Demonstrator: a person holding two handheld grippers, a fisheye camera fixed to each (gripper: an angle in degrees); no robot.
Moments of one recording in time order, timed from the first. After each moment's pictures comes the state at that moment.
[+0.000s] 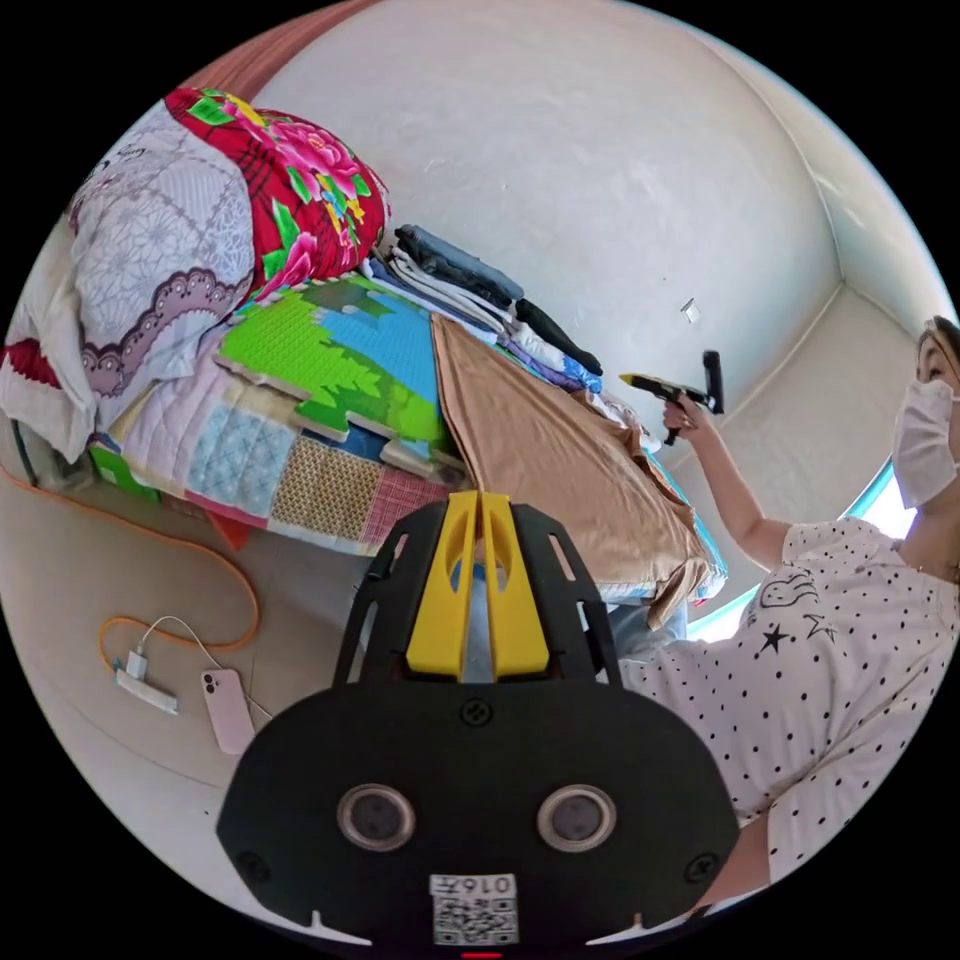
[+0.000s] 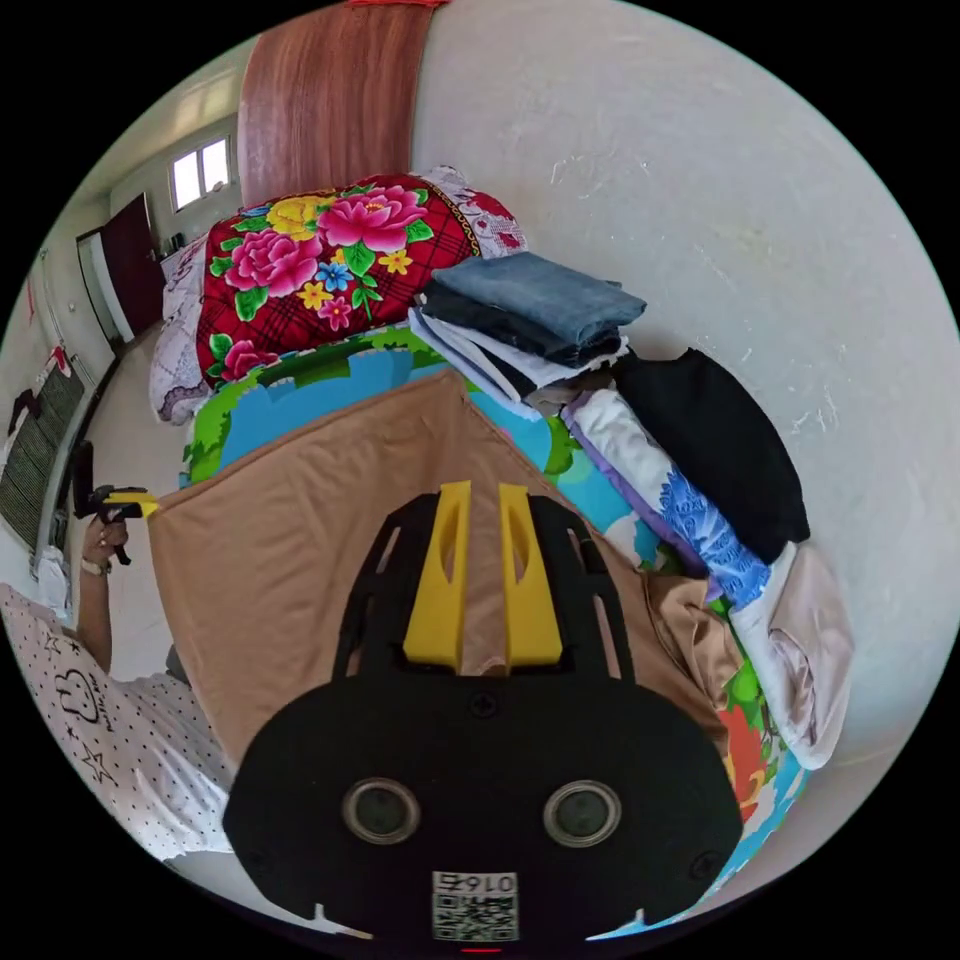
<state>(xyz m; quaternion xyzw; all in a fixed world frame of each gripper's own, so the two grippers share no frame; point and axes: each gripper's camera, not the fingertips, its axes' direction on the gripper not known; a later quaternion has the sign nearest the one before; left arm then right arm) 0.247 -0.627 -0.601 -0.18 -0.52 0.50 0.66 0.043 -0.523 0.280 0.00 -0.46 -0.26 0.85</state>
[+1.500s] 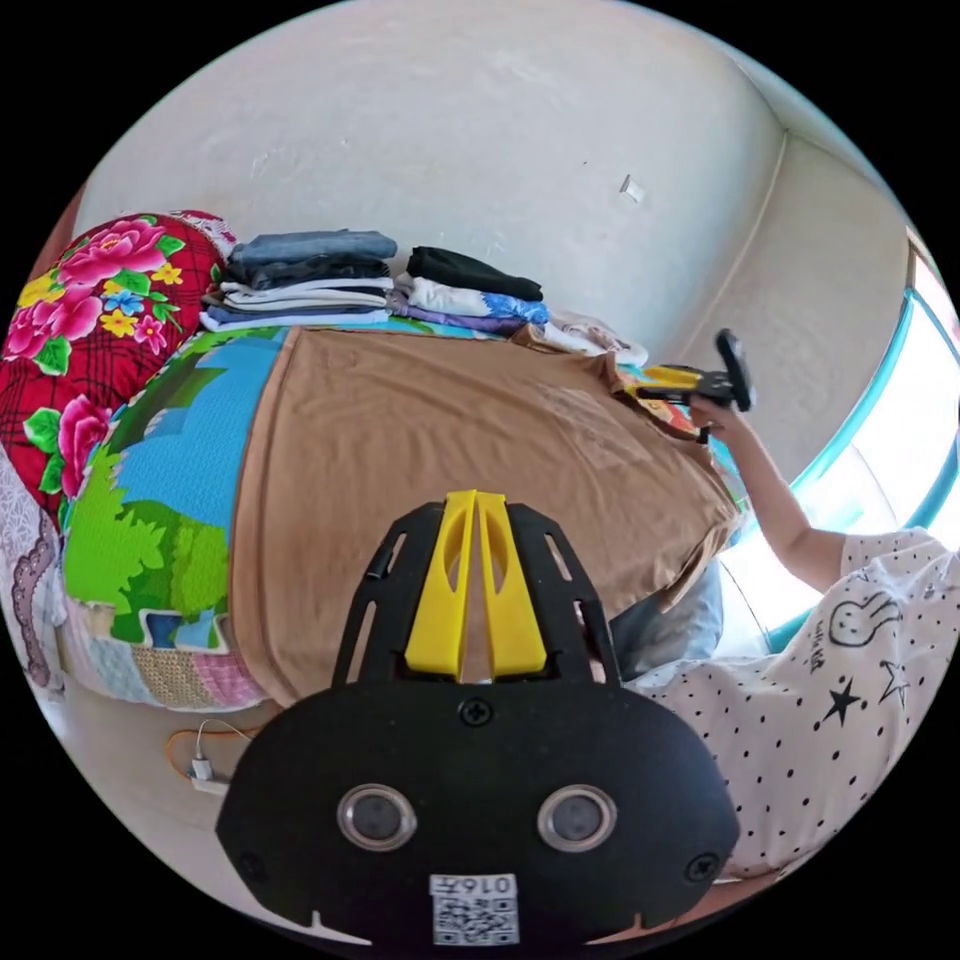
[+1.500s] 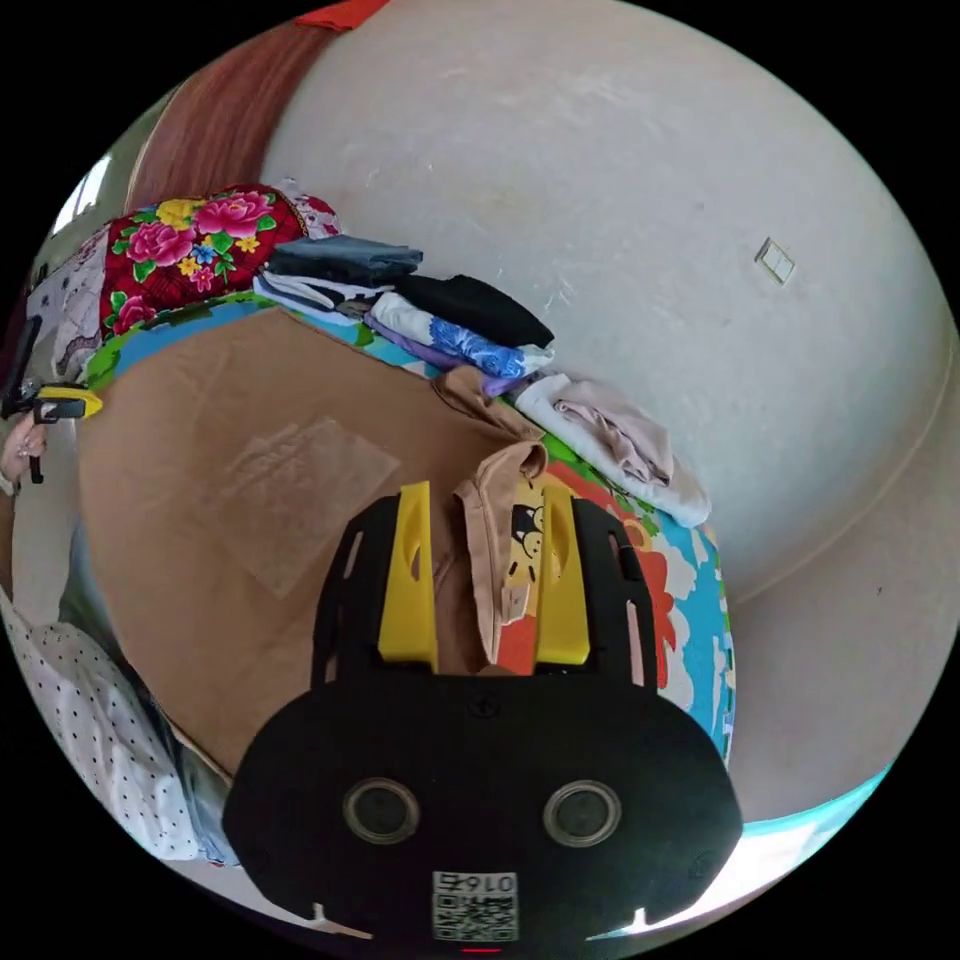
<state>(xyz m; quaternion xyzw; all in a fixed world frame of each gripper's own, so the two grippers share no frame) 0.179 -0.561 -0.355 -0.29 -0.56 0.57 0.53 0.313 -0.273 0.296 0.00 -0.23 -0.17 0.96</state>
